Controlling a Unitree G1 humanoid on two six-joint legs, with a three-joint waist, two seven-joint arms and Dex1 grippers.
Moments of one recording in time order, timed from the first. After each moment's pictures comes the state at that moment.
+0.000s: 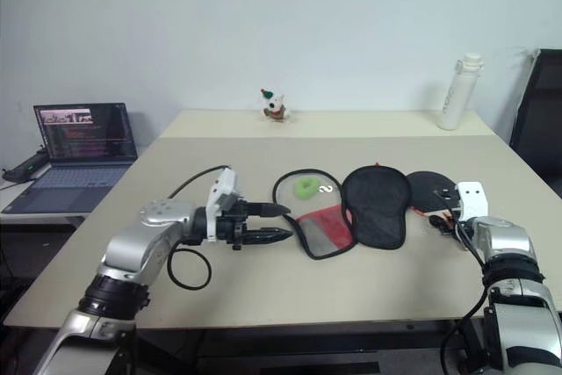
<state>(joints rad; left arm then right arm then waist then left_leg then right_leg) -0.65 0.59 -0.10 0.09 -0.41 0.43 -1.23 -0.84 -0.63 -0.17 0.87 0.10 0.56 0.47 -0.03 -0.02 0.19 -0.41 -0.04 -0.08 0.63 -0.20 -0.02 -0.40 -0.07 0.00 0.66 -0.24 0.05</state>
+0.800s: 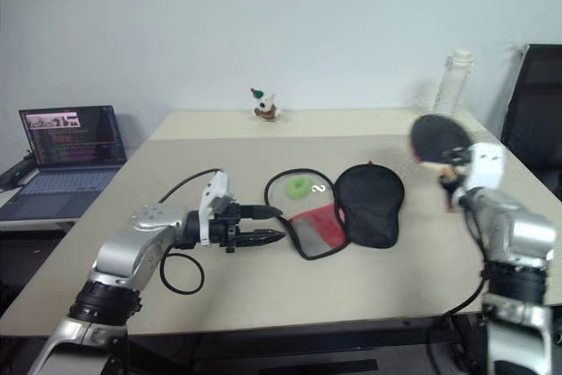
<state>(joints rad) -0.62 0.62 -0.08 0.08 -0.42 0.43 -1.21 -0.69 -0.34 -0.40 -0.07 0.35 1.14 0.09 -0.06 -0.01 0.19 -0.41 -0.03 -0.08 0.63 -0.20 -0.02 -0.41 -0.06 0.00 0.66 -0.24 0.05</state>
